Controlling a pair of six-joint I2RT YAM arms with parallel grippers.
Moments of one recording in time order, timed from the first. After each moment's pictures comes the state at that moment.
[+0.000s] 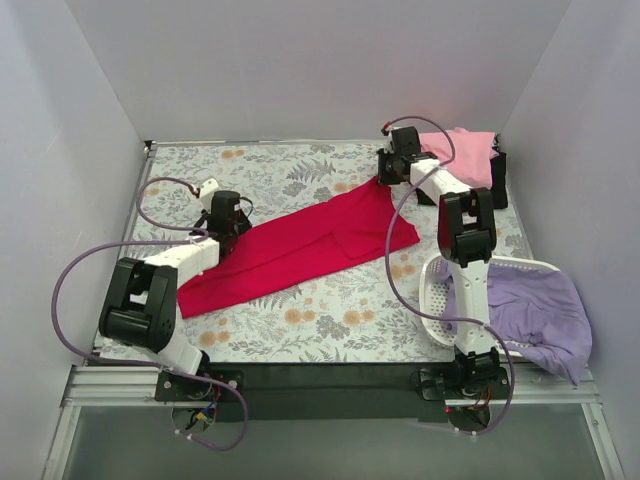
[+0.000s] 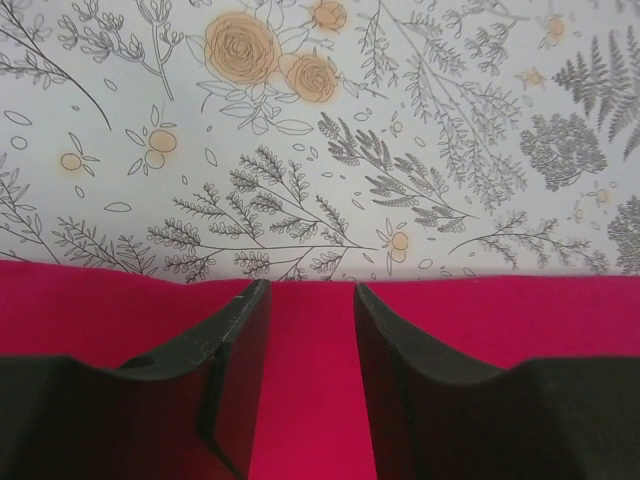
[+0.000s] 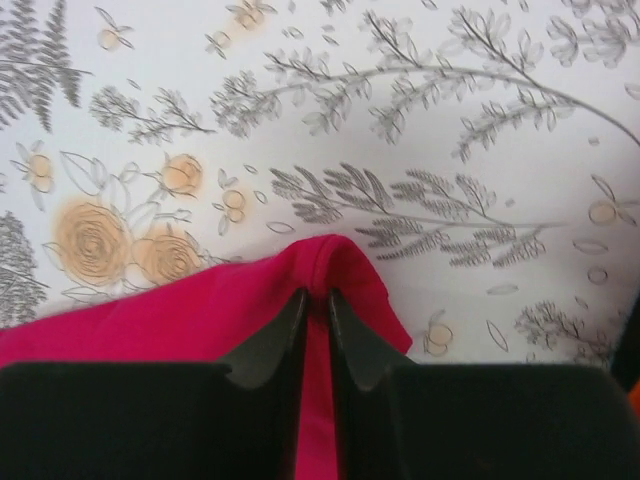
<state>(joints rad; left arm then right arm) -0.25 1.59 0.81 0.11 -0.38 -0.64 0.25 2.36 1.89 -0.36 -0.11 0.15</state>
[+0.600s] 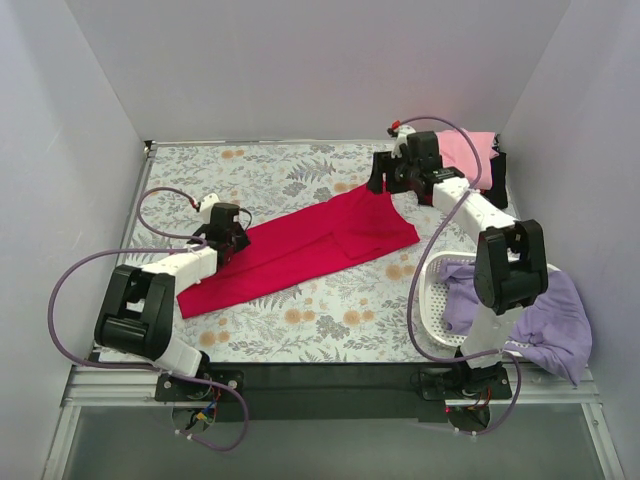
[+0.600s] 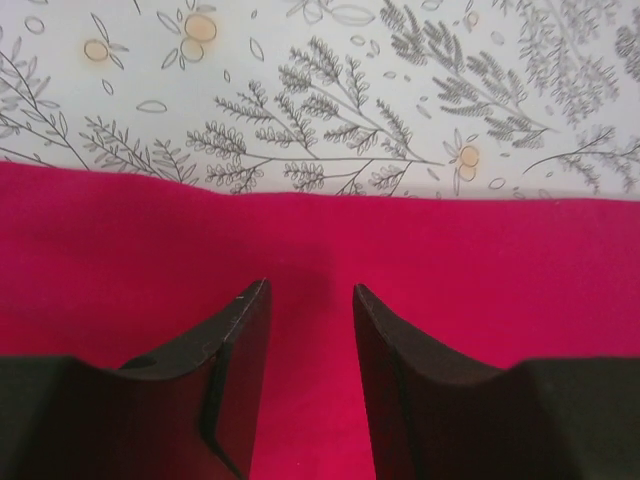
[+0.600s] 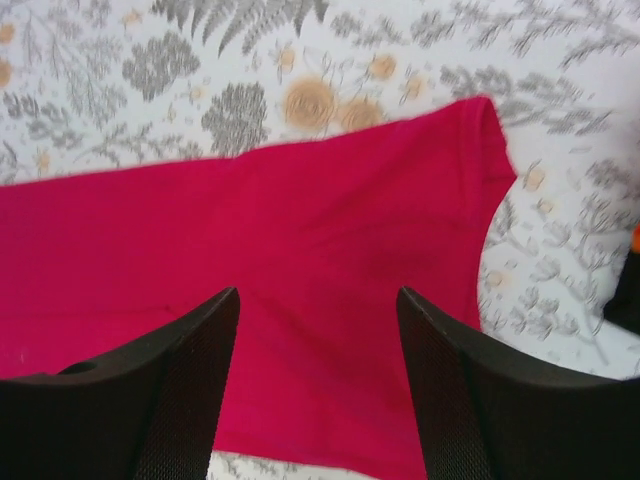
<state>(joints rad) -0.25 1.51 0.73 0.02 -0.35 -0.64 0.29 1.85 1.47 -0.26 -0.26 0.15</state>
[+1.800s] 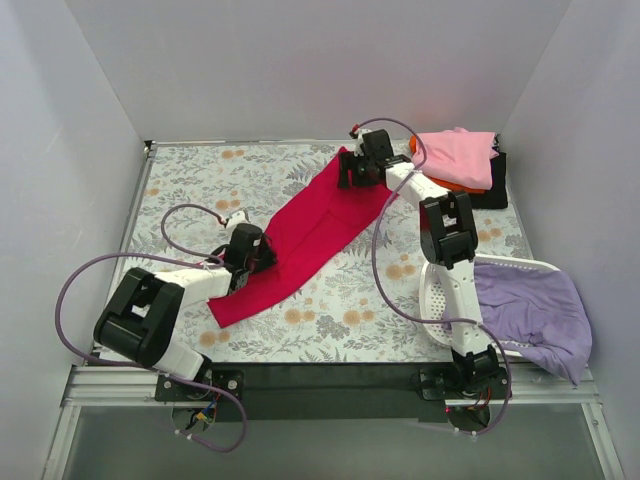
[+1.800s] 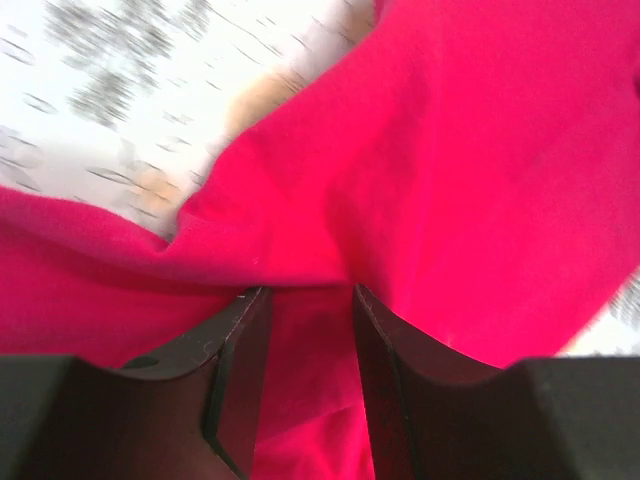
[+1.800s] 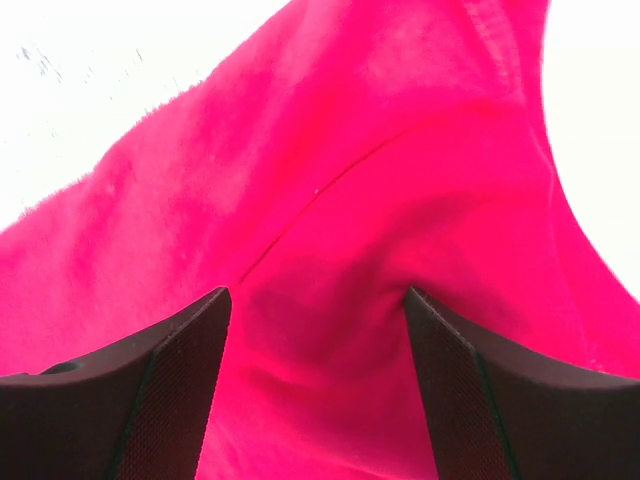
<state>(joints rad) -0.43 1.50 0.58 0.17 -0.20 -0.74 0.38 2.41 1.97 -0.33 -0.19 0.17</state>
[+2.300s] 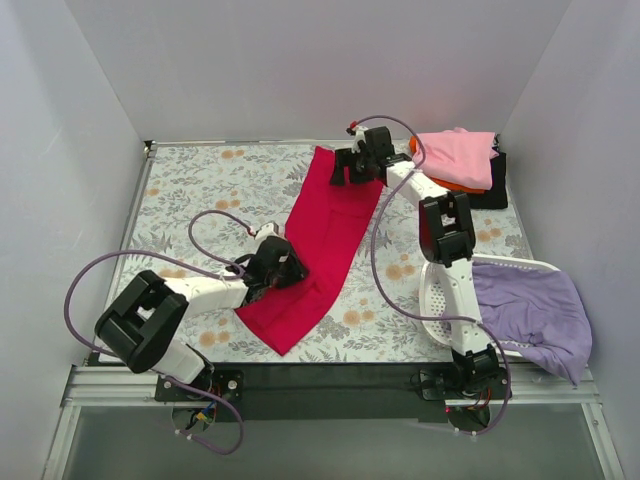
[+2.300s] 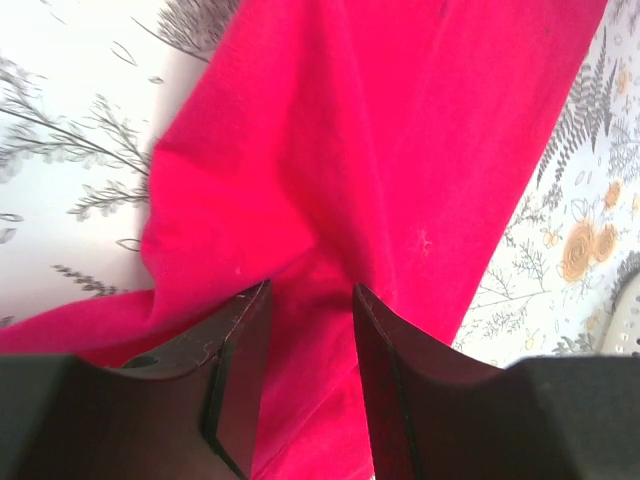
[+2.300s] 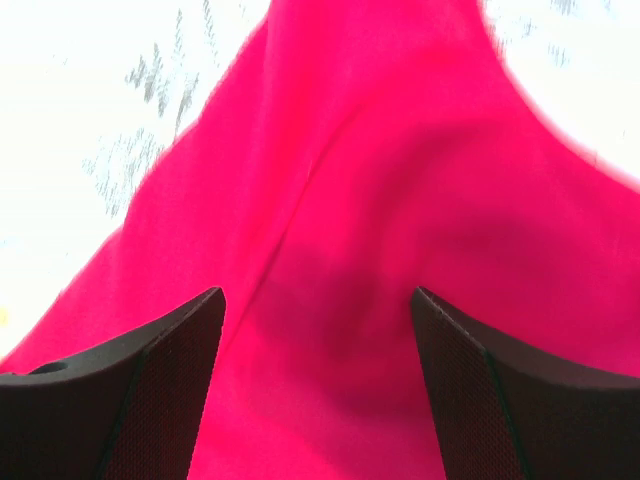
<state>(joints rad) -0.68 1.49 0.59 0.16 -0.15 -0.94 0.37 2.54 2.17 -0.31 -0.39 0.18</state>
